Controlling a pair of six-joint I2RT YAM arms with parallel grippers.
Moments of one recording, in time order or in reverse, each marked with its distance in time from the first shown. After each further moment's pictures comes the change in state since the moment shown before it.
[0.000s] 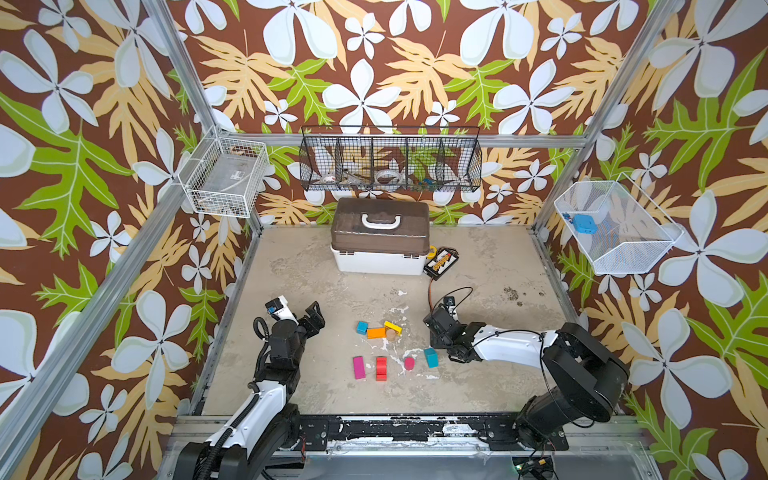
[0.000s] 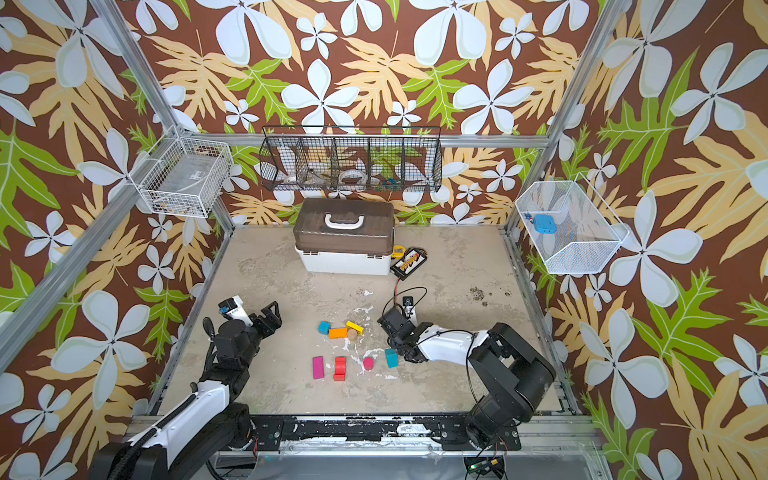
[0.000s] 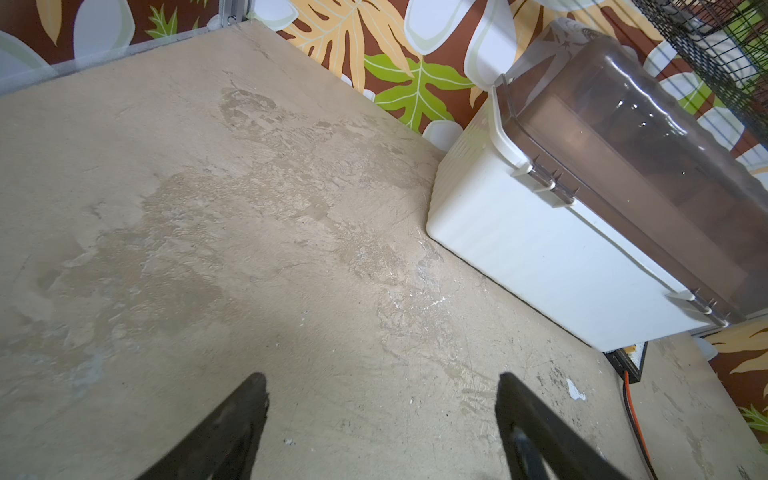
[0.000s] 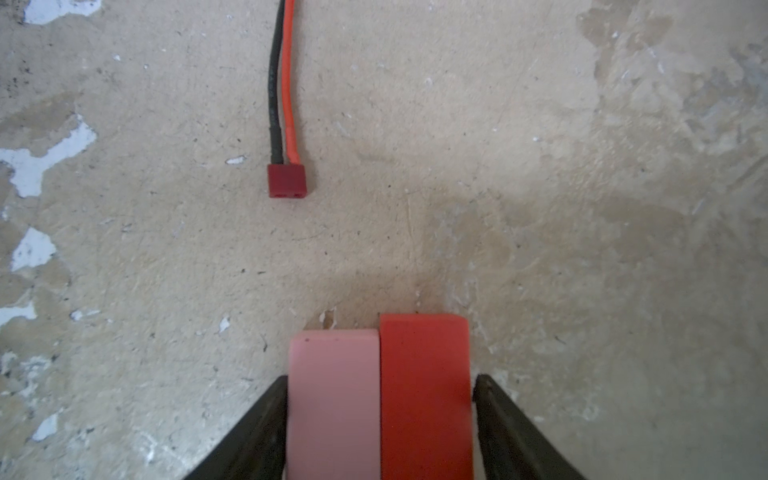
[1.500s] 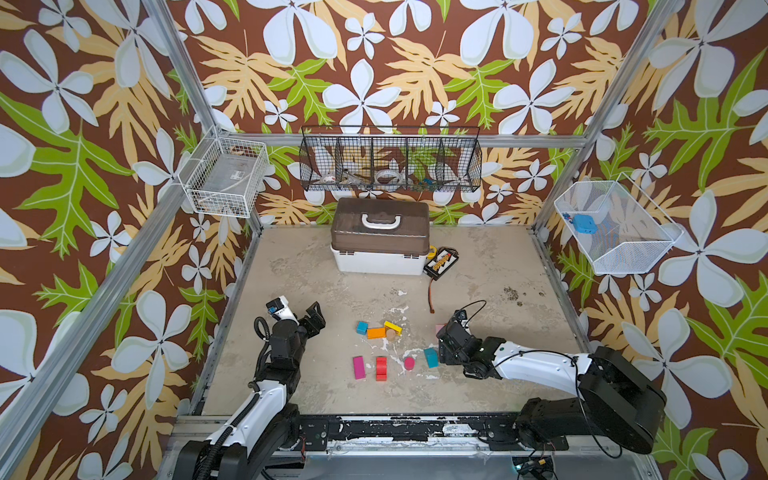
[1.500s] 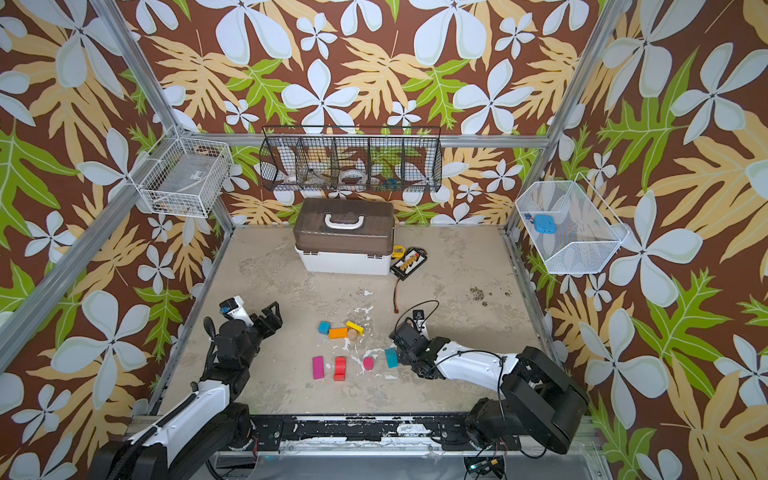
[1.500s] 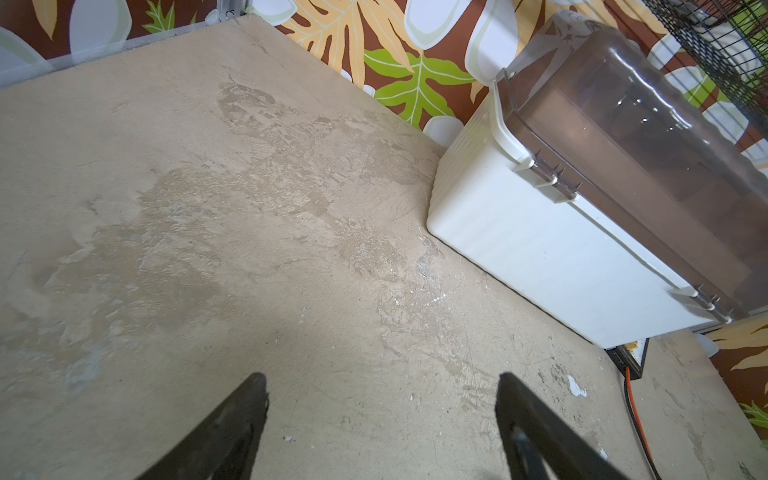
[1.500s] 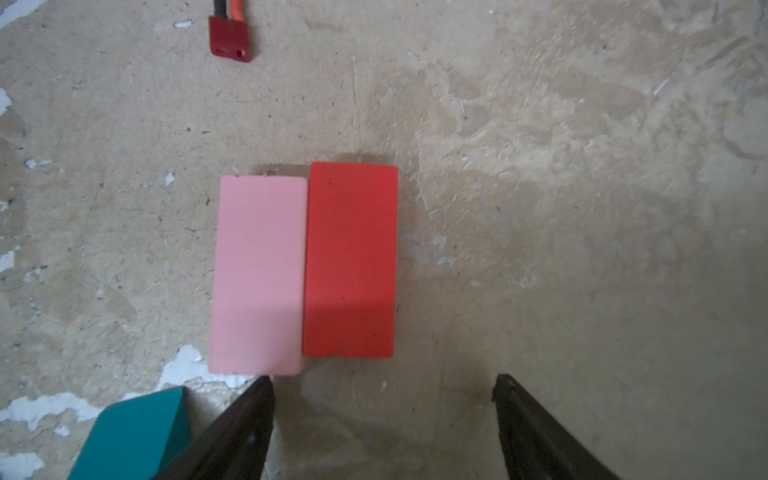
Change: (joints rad) left arm -0.005 0.008 0.000 0.000 0.000 0.000; right arm 0.030 -0.210 -0.165 -0.066 -0.060 0.031
